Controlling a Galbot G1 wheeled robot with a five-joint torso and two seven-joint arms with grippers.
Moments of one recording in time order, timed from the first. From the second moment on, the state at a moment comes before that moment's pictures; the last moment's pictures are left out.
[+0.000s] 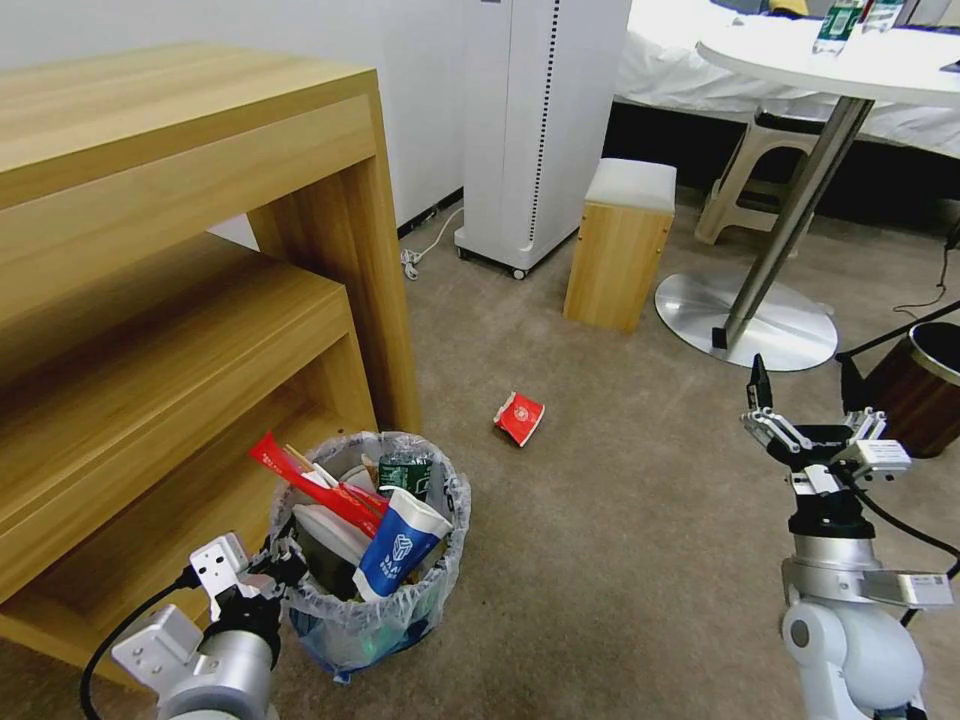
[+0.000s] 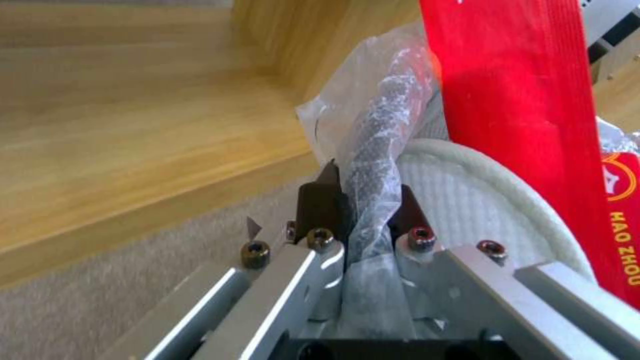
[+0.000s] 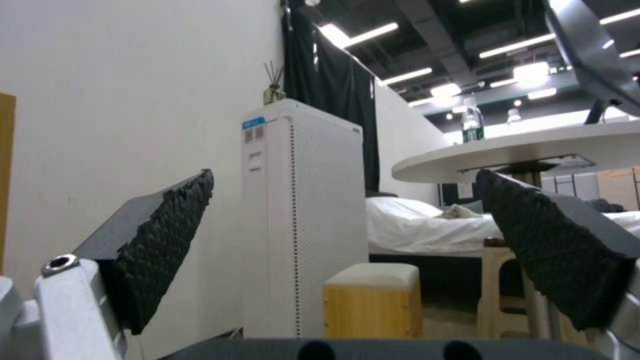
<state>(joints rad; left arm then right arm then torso) 1.81 -1.47 -0.55 -2.50 -0.66 0.41 -0.50 -1.42 1.45 0.84 2.04 0.42 0.42 -0.28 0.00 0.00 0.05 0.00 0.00</state>
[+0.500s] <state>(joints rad) 1.81 -1.48 -0.56 -2.50 -0.67 0.41 -0.50 -1.41 1.45 0.82 2.00 0.41 0.43 -0.28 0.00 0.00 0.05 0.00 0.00</state>
